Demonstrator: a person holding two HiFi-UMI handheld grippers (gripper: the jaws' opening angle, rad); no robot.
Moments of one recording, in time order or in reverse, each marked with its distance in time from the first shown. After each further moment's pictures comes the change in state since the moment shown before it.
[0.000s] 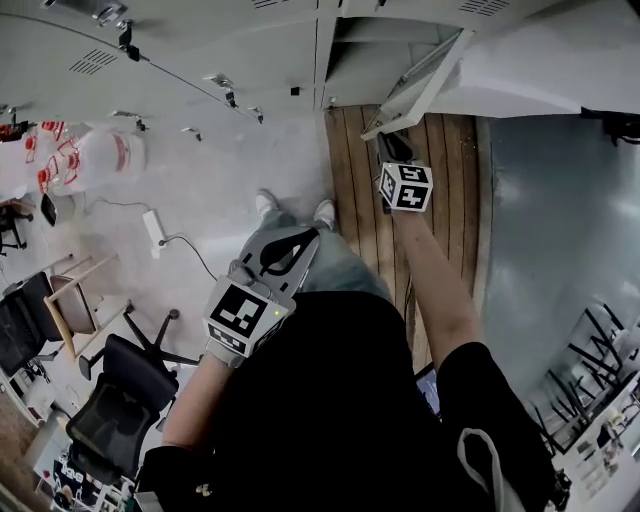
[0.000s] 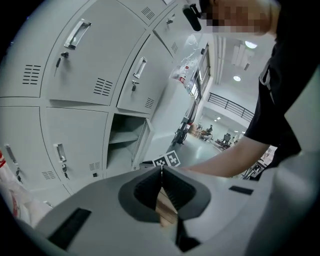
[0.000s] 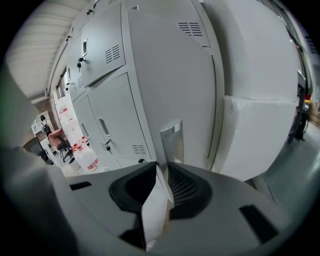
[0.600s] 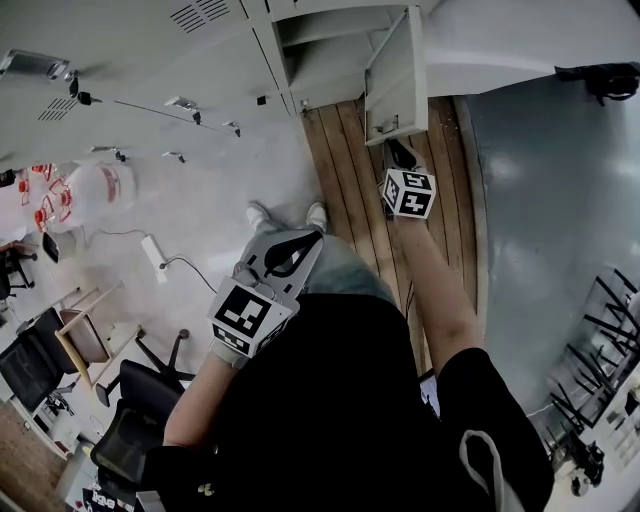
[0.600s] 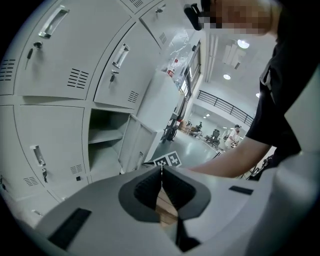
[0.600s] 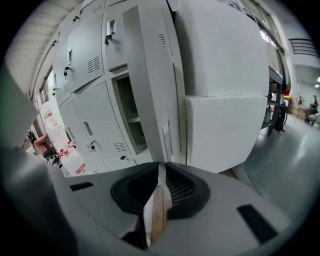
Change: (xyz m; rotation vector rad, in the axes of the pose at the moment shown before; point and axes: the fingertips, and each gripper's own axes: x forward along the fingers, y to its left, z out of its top) left arm 0.044 -0.041 0.002 0.058 0.035 -0.121; right arm -0.055 -0.079 -0.030 0.098 -0.011 -0.152
